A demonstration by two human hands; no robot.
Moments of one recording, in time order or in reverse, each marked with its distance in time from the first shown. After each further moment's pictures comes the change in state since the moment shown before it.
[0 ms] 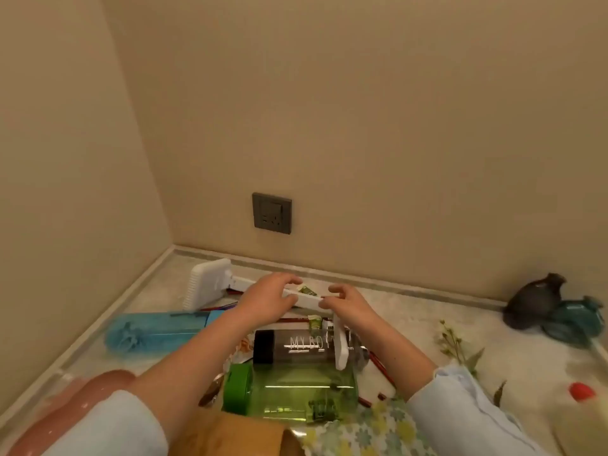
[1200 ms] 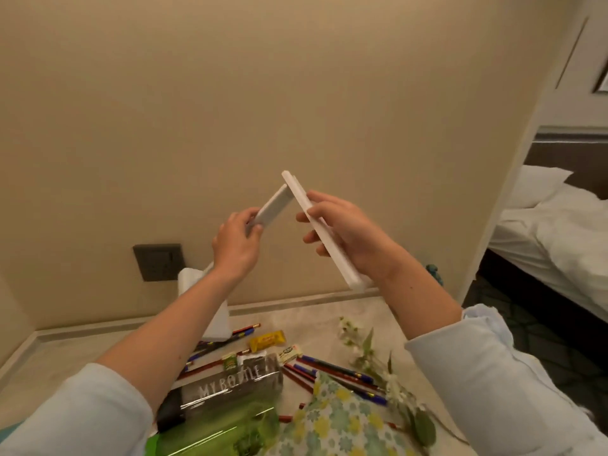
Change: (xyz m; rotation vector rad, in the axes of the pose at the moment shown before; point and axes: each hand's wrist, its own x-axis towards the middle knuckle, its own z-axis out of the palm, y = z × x) left_hand 0.064 0.181 -0.041 -0.314 0.423 0.273; right_hand -0.131 -0.124 -0.154 0.456 0.229 -0.319
